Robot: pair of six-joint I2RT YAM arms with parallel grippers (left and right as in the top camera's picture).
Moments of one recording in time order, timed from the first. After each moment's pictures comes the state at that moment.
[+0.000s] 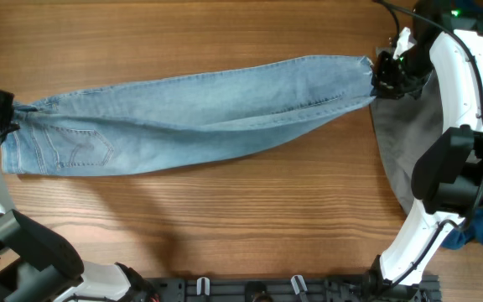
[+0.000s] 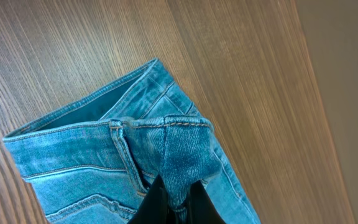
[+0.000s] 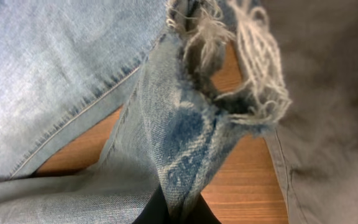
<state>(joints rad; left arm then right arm) 0.63 1.67 1.41 -0.67 0.04 -0.67 -0.14 2.11 1.95 -1.37 -0.23 0.20</state>
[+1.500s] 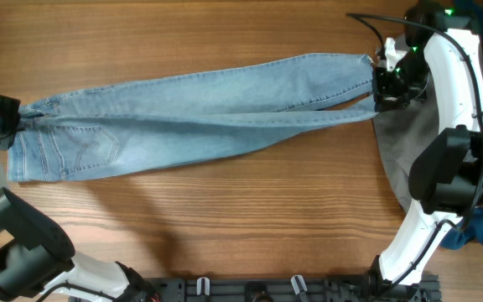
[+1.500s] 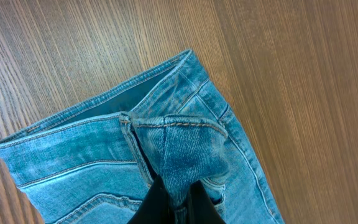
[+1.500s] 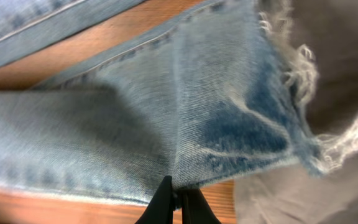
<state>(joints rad) 0.63 1.77 1.41 -0.68 -0.01 -0.70 -0.11 2.11 1.95 -1.53 -0.13 -0.09</state>
